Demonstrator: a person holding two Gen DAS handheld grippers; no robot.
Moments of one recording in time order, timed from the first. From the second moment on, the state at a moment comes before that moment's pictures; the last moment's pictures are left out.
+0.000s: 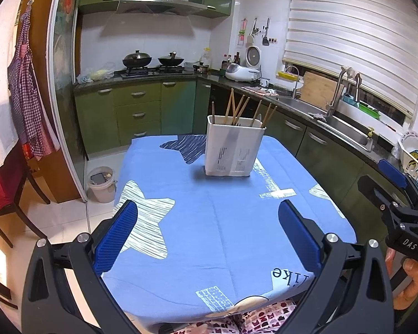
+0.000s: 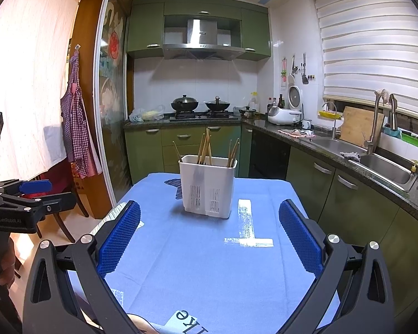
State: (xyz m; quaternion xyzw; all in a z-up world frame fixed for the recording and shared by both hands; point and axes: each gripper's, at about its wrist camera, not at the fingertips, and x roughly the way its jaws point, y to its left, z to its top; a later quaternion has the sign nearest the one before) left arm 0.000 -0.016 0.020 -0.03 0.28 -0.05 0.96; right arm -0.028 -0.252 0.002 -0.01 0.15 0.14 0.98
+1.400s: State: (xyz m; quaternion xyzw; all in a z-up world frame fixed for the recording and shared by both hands) left arm 0.001 -0.019 0.023 -0.02 0.28 -0.03 0.96; right arm -0.017 -0.255 -0.012 -0.01 0.16 0.14 0.98
